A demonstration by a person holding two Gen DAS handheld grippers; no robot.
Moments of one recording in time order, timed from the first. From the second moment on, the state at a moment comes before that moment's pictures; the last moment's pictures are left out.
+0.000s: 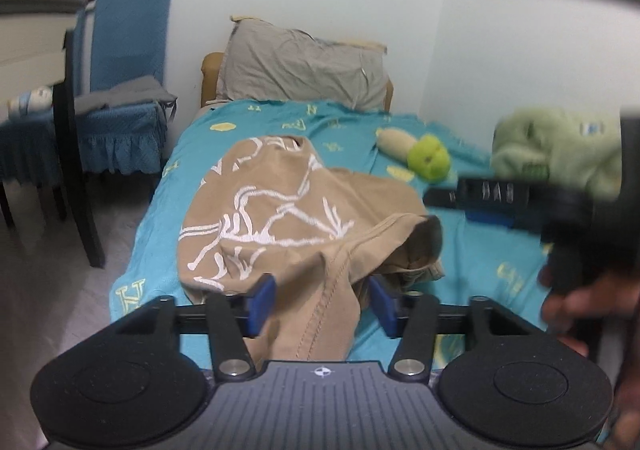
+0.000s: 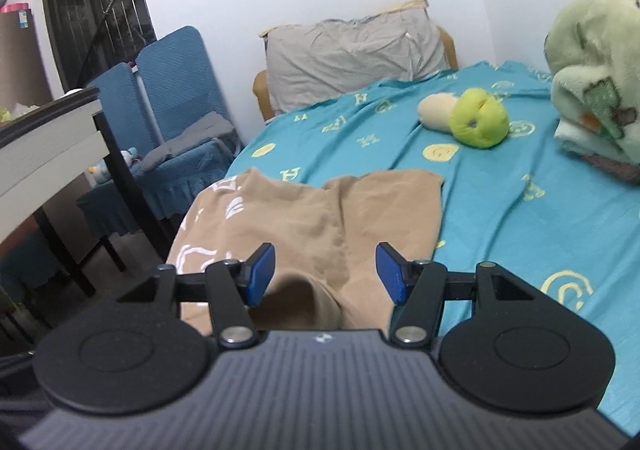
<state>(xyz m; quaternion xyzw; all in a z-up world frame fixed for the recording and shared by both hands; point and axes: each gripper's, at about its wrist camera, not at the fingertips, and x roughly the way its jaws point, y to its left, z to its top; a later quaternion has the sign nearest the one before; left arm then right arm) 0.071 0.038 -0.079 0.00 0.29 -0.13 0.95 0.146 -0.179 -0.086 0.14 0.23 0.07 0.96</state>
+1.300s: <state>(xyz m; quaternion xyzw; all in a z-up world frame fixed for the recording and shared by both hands) 0.060 0.094 -0.049 -0.10 0.22 0.09 0.97 0.123 -0.088 -0.115 -0.09 0.24 0.11 0.96</state>
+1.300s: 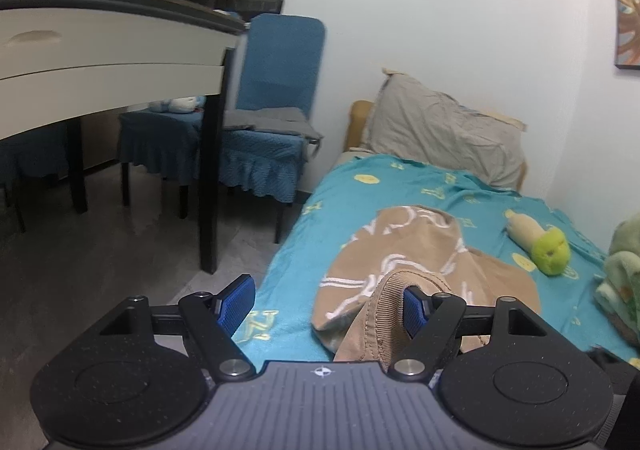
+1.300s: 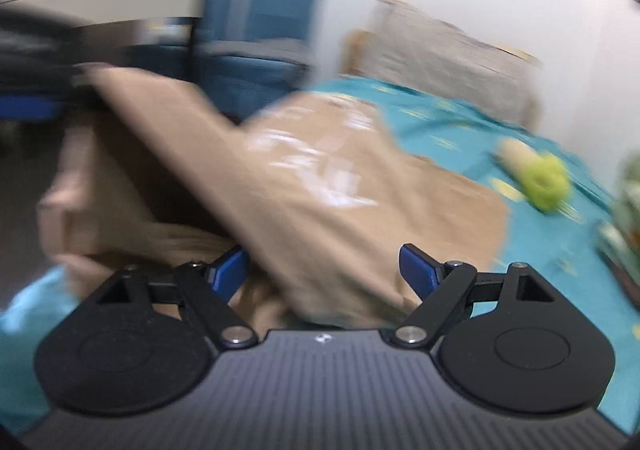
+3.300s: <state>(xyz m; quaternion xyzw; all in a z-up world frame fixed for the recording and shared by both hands) -0.154 0.045 0.442 -0.07 -0.17 0.06 0.98 -0.090 -0.244 0.383 0.16 -0.20 -0.04 0.96</state>
